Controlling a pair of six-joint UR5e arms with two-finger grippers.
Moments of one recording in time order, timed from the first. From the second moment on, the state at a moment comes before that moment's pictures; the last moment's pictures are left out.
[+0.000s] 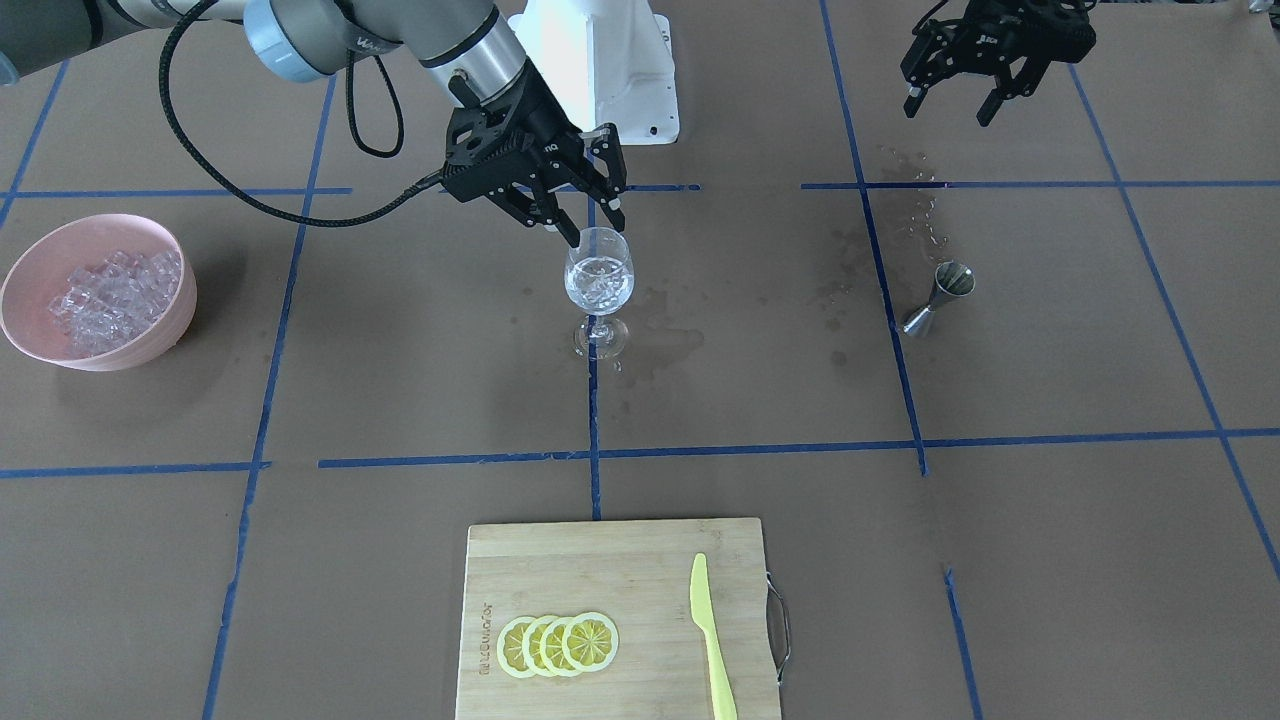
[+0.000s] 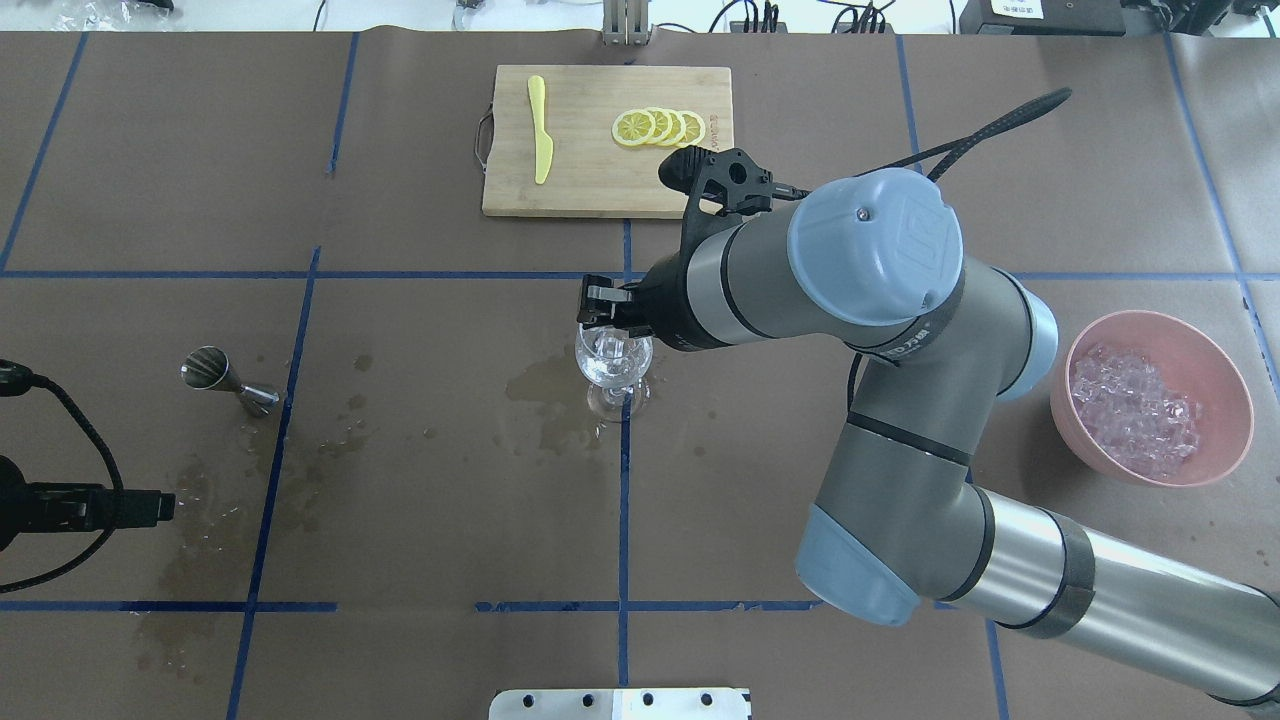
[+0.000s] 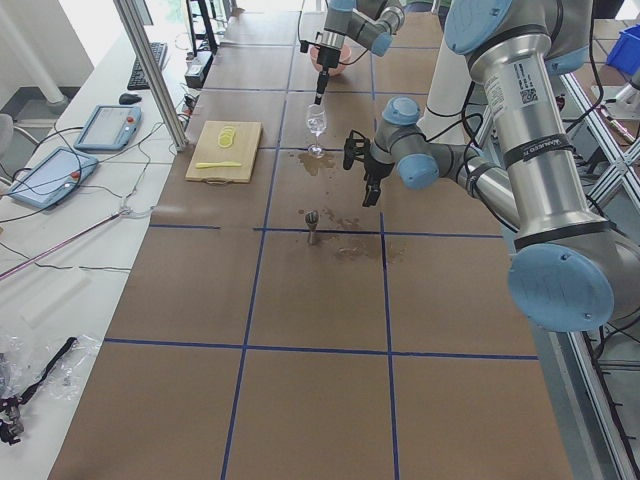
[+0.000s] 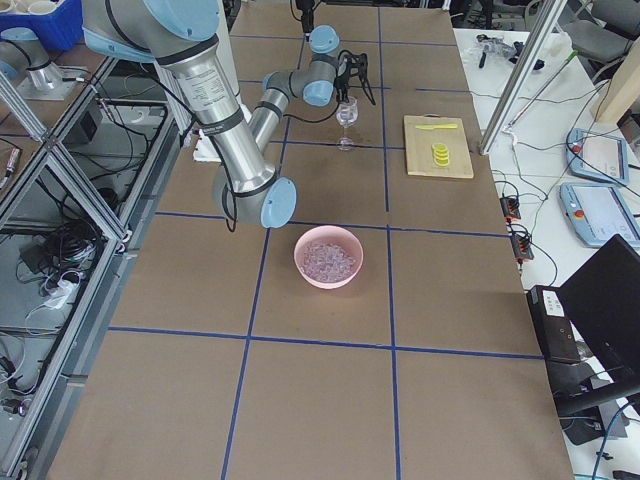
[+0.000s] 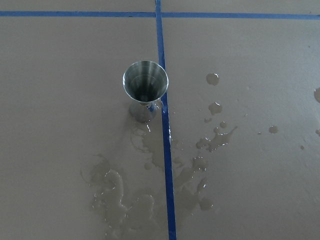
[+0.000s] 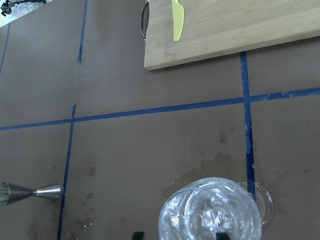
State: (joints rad) left arm -0.55 -1.20 -2.45 -1.95 -1.82 -1.17; right arm 0.54 -0.94 1.87 -1.23 1.83 1.40
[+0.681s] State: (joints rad) left arm -0.89 -1.53 -2.46 -1.51 -1.95 -0.77; right arm 0.55 -0.95 1.90 -1.24 1.84 1.39
